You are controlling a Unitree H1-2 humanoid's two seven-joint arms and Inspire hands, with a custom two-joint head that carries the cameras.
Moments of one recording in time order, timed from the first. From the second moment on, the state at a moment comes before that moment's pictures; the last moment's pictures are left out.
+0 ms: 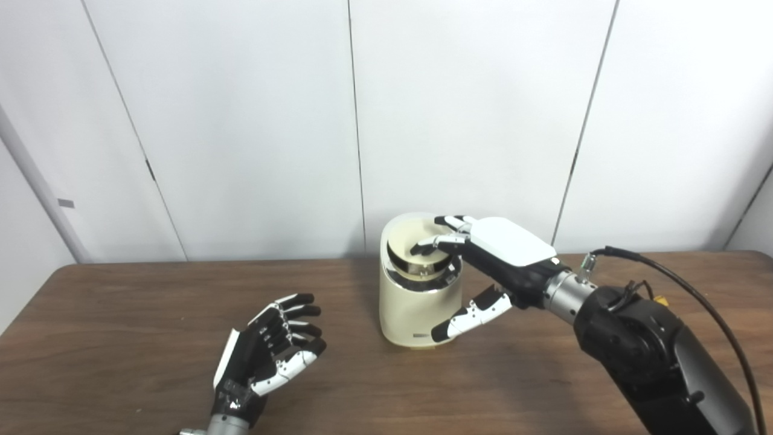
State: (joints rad) left arm -0.18 0.11 0.06 0.15 -0.13 -0.26 -0.16; right arm -0.61 -0.40 0.32 -0.24 -0.69 0.10 0.52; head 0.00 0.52
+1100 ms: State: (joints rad) left arm -0.15 0.09 0.06 0.11 -0.15 -0.22 -0.15; right arm -0.61 -0.41 0.39 -0.23 -0.74 0.10 0.56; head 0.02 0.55
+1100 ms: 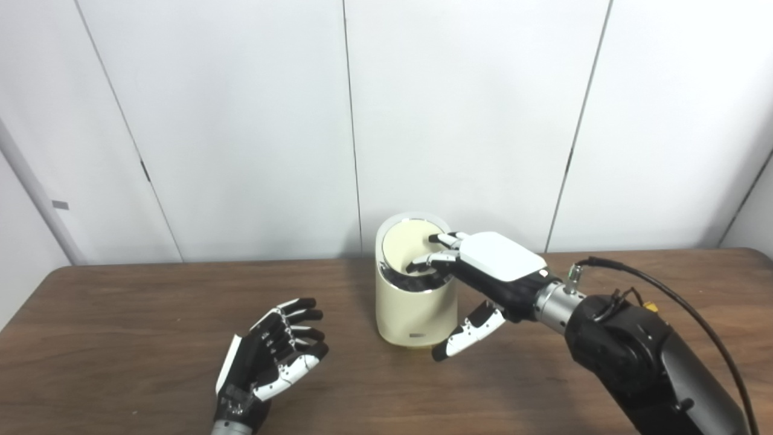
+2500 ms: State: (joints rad) left arm -0.14 0.08 0.06 0.10 -0.17 -0.21 -0.17; right arm -0.29 -0.29 -0.01 -0.17 -0.38 0.08 0.23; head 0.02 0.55
